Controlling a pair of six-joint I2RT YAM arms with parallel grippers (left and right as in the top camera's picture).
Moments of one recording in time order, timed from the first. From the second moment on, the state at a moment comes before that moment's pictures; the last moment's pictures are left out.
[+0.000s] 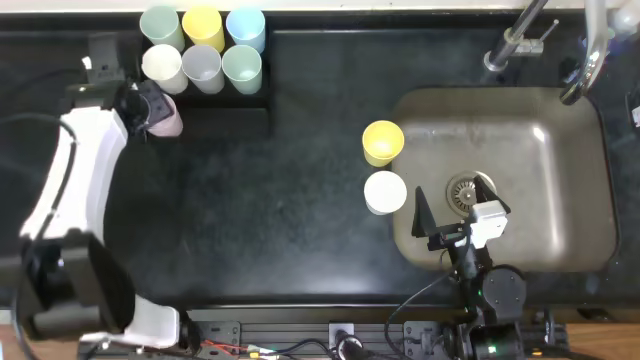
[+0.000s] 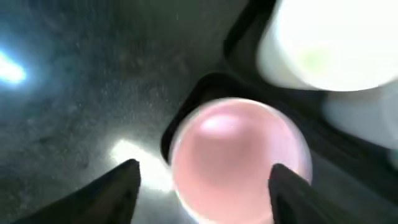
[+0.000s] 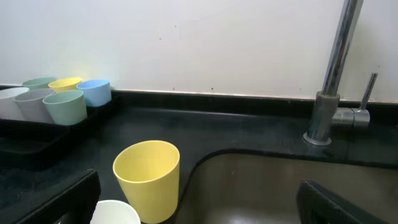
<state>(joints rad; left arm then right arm) 0.09 1.67 1.35 -0.77 -0.21 -0.45 0.14 0.01 0.02 -0.01 -0.08 0.07</state>
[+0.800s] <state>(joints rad) -0.73 1.90 1.66 -0.89 -0.17 -0.66 0.14 0.01 0.02 -0.01 -0.08 0.07</state>
